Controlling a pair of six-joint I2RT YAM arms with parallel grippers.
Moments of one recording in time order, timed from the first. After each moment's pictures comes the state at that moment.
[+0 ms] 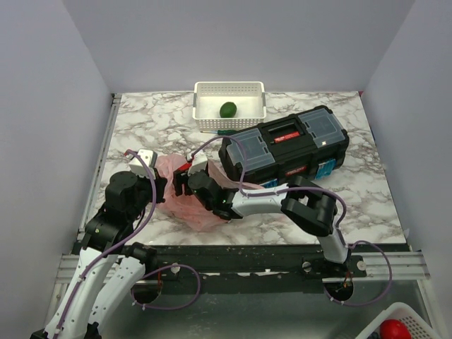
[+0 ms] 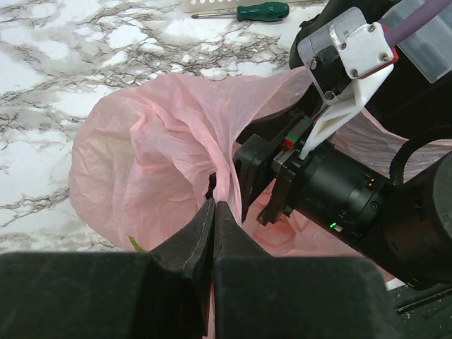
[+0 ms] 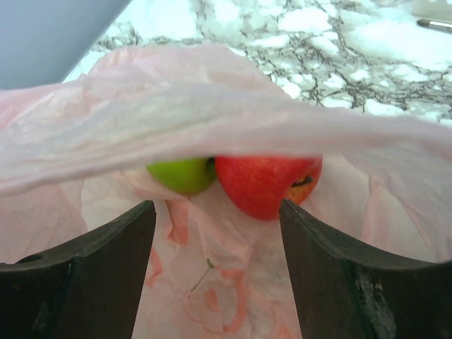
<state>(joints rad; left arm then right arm) -0.35 0.50 0.76 -0.64 -0.01 -0.19 1.19 2.05 1.28 0.48 0.53 0.40</state>
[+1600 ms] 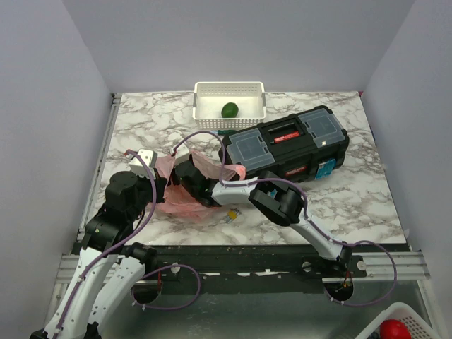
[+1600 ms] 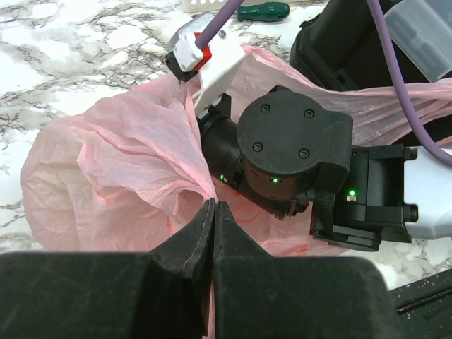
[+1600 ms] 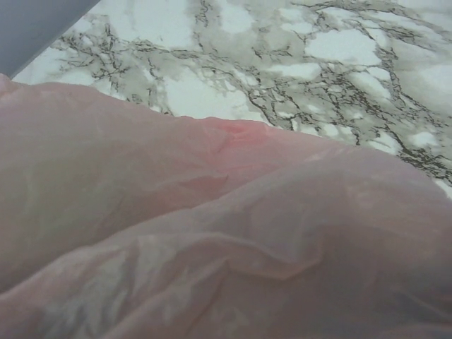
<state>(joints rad) -0.36 0.50 0.76 -0.64 -0.01 -0.19 1.10 2.45 1.68 0.53 0.41 0.25</state>
